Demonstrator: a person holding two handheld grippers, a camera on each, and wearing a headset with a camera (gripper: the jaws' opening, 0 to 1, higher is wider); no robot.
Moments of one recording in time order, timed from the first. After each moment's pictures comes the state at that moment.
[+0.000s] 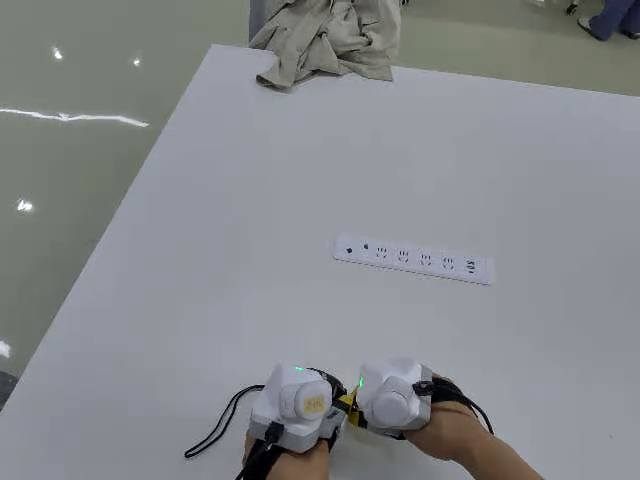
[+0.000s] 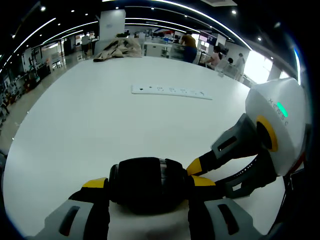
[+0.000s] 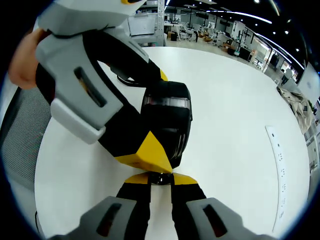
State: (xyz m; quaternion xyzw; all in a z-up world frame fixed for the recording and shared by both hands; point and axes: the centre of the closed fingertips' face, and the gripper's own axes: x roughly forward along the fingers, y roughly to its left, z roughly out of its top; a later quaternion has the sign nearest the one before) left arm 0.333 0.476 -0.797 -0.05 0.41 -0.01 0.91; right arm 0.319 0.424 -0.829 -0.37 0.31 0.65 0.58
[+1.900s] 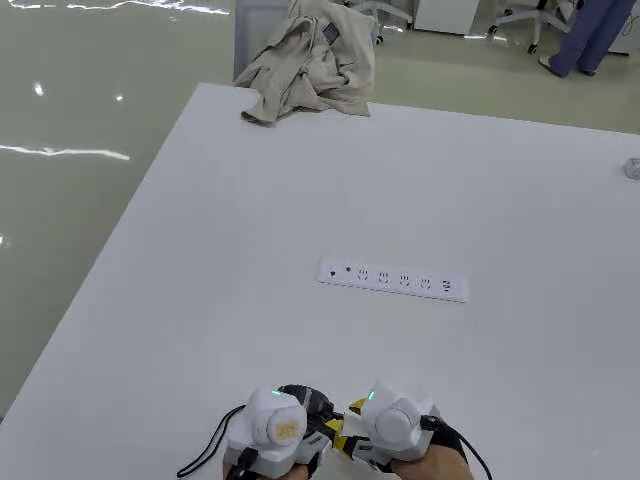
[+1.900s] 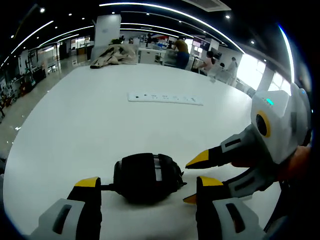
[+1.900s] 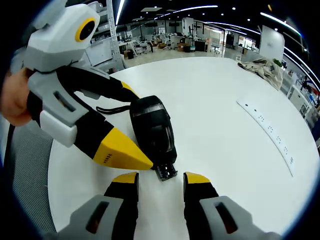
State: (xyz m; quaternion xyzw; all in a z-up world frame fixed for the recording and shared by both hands) left arm 0.316 0.478 -0.772 -0.06 0.39 -0.04 0.92; right arm 0.310 0.413 -0.801 -0.23 0.35 0.55 0.72
